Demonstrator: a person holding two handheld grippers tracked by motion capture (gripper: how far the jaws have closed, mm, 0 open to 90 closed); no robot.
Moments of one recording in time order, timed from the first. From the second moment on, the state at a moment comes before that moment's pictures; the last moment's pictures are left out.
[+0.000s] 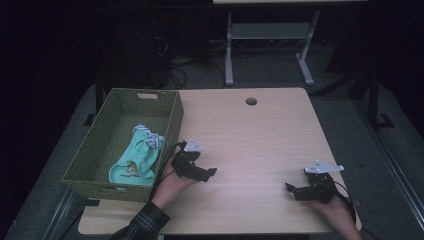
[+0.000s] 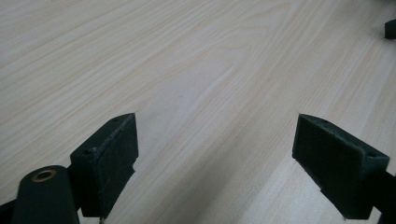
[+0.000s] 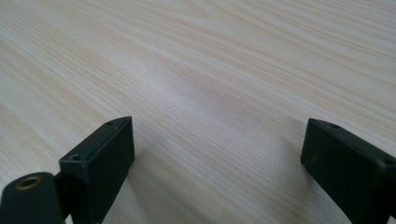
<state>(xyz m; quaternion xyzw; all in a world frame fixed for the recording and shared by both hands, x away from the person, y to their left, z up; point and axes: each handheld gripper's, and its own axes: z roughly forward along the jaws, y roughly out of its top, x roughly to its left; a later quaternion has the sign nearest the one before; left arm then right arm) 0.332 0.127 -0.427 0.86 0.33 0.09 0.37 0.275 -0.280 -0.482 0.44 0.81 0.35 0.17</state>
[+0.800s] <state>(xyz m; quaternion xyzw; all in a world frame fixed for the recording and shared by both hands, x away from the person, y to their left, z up) 0.335 0.127 -0.406 0.86 0.33 0.08 0.38 0.275 -0.280 -0.482 0.44 0.81 0.35 0.17</state>
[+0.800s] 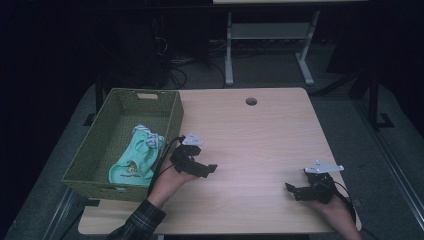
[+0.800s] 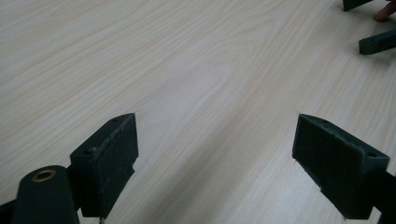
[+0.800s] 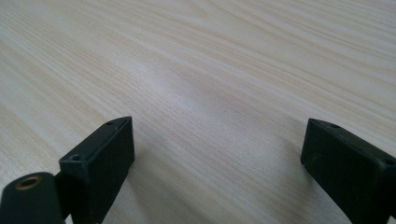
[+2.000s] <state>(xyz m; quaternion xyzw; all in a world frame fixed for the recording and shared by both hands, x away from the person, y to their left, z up) 0.347 0.134 -0.370 0.86 0.31 0.07 0.39 0.275 -0.280 -0.482 0.44 0.81 0.35 0.17</state>
